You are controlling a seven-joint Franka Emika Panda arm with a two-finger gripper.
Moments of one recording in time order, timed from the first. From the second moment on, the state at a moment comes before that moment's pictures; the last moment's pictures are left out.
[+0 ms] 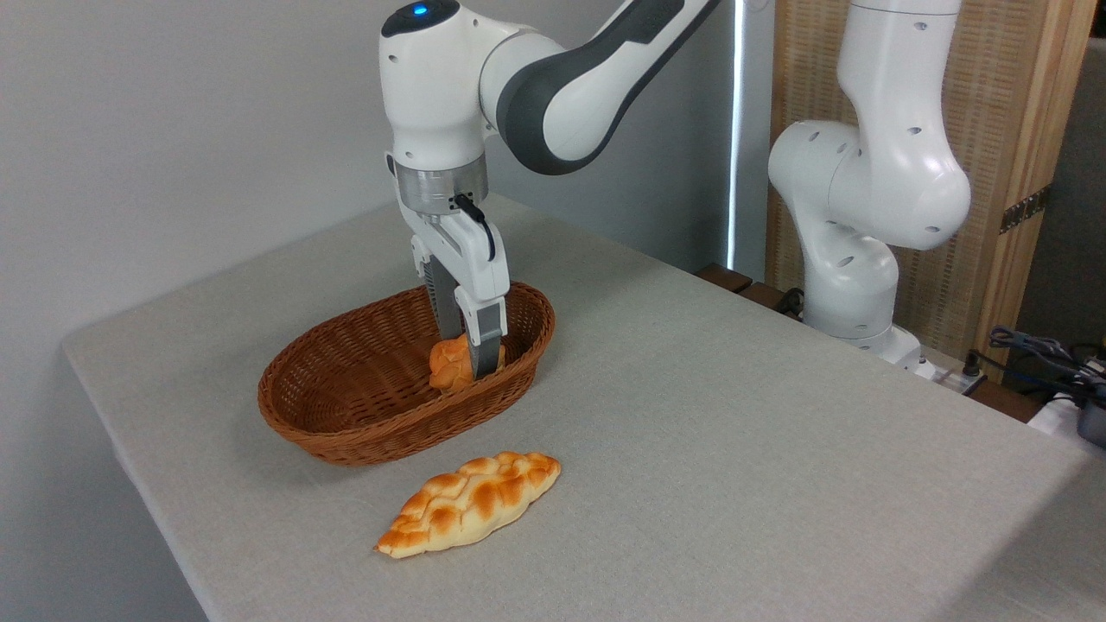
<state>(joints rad) -0.14 -0.18 -0.21 -2.28 -0.16 2.16 0.68</state>
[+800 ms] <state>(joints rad) -0.14 -0.17 -0.21 -2.27 -0.16 2.17 0.70</state>
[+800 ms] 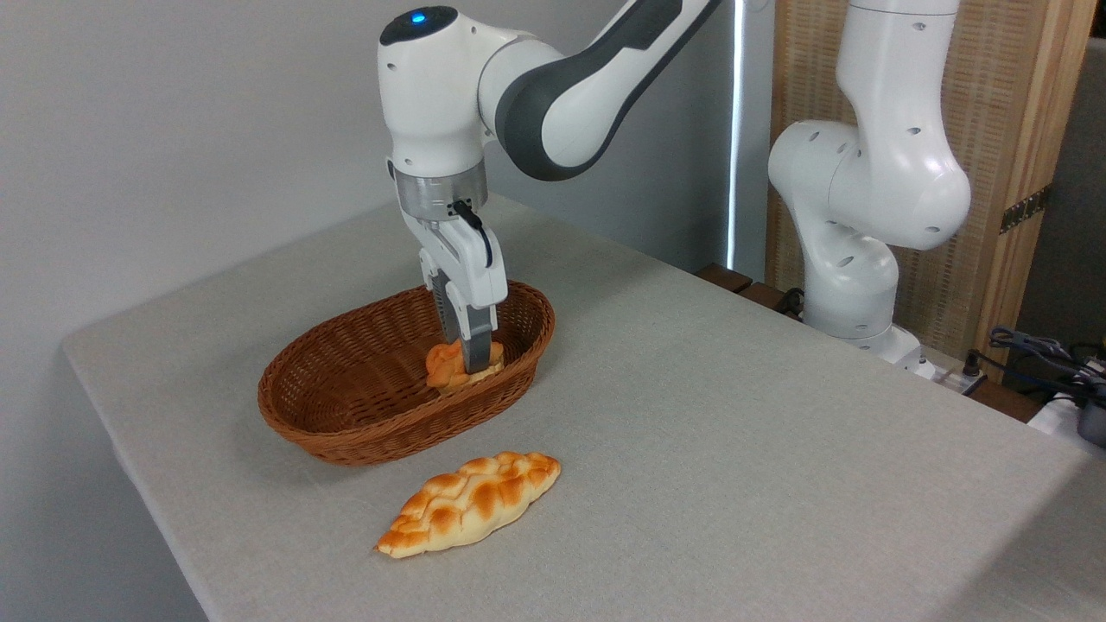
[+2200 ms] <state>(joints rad) -0.02 -0.17 -0.01 -2.07 0.09 1.77 1.05</state>
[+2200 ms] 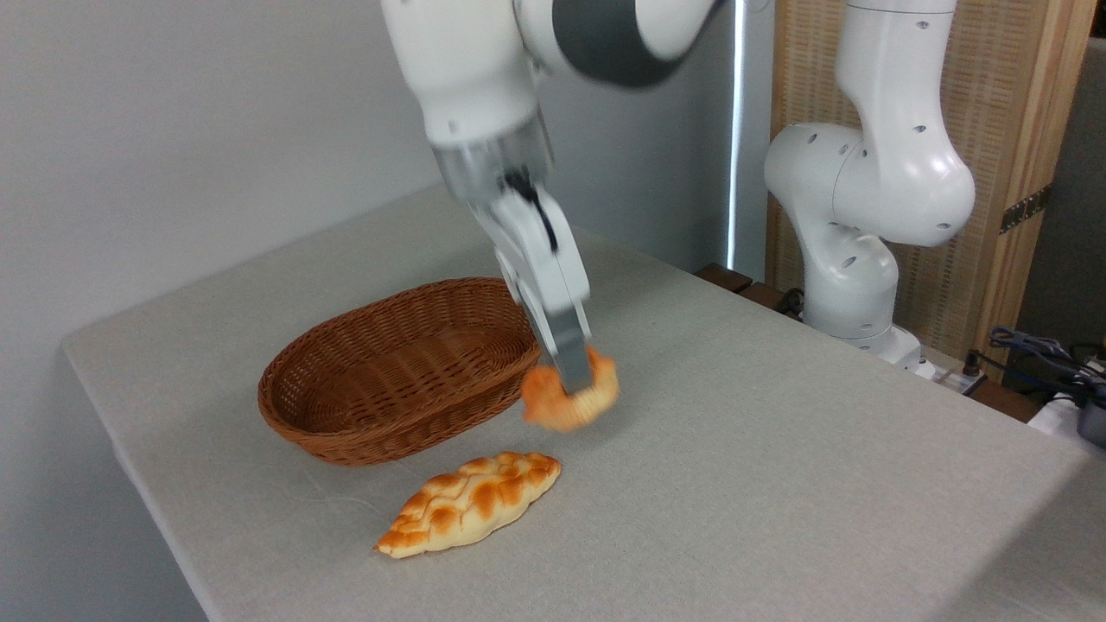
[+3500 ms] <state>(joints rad) -0.03 -0.17 -0.01 -2.18 0.14 1.90 1.05</state>
